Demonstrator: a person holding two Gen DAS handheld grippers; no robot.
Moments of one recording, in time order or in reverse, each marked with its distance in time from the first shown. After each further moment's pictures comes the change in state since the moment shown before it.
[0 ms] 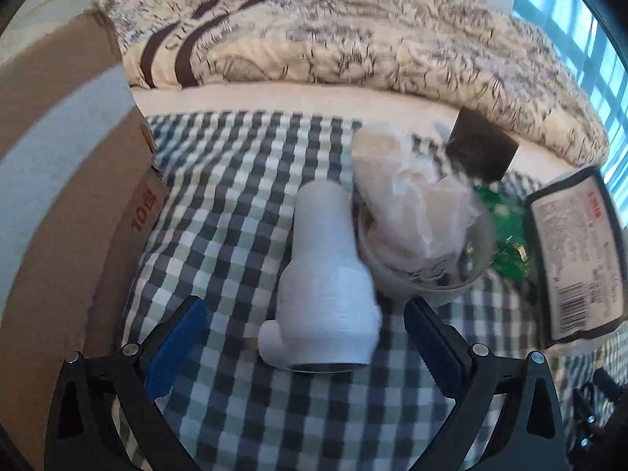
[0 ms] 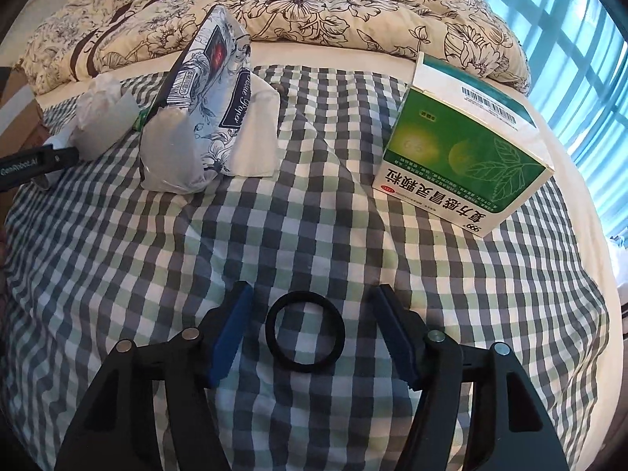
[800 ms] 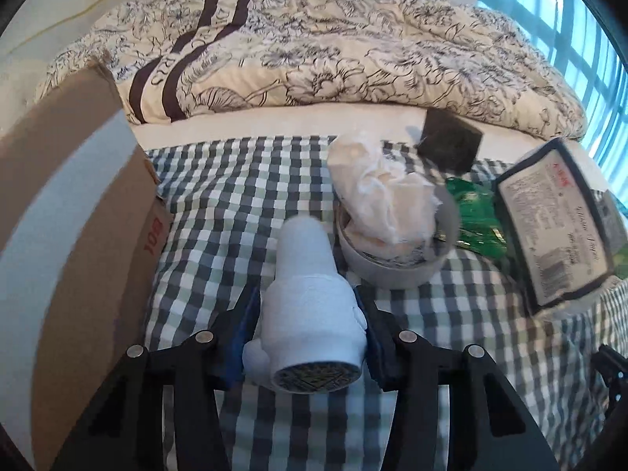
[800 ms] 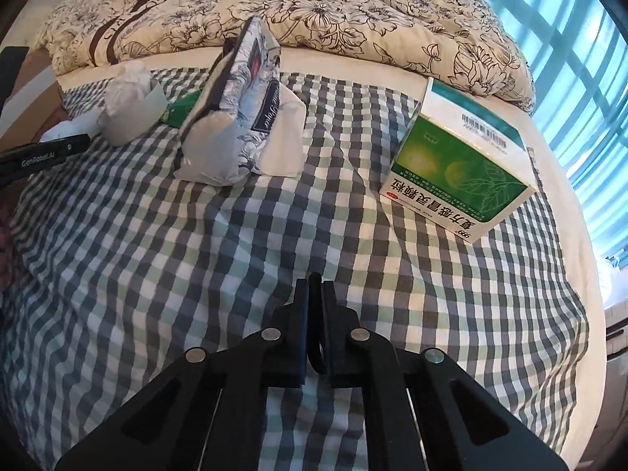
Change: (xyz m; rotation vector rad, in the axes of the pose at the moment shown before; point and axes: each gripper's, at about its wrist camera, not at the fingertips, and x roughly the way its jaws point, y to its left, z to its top) left arm -0.032 -0.011 -0.012 0.106 -0.090 -0.014; right arm -0.029 0.014 -0.004 -0.065 -0.009 -0.004
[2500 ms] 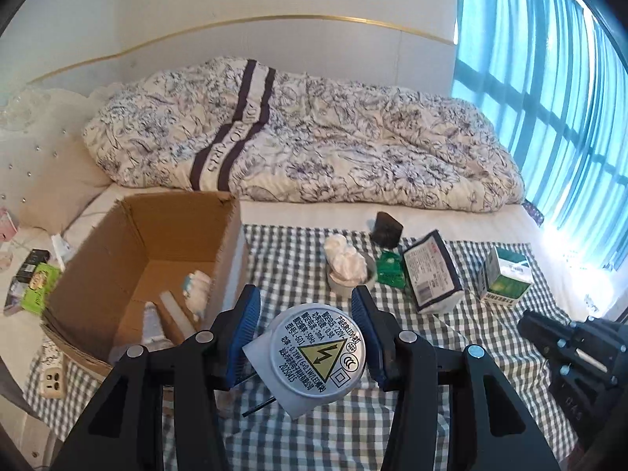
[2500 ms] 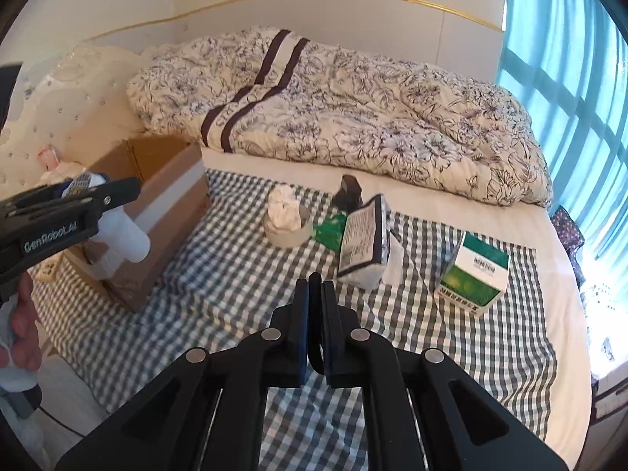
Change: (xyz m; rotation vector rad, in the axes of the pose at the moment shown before) left arm -0.233 0.035 -0.015 -0.049 -0.236 -0.035; right arm -0.186 0.062 0.013 -0.083 -0.294 0.206
